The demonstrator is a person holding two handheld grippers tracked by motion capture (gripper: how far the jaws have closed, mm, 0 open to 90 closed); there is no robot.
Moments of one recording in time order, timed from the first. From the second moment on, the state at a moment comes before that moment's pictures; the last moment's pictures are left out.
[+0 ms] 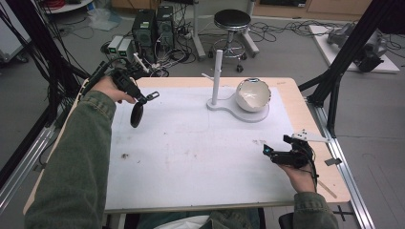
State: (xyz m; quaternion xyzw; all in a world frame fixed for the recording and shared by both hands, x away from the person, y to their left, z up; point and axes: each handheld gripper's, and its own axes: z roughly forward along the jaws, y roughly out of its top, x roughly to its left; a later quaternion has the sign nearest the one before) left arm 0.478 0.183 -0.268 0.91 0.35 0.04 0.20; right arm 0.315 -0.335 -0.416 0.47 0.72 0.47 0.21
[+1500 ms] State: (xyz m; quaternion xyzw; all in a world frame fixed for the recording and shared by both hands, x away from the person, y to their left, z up) left arm 0.510 0.020 -0.199 0.95 0.23 0.05 0.21; right arm 0.315 -0.335 -0.417 0.46 0.72 0.48 0.19
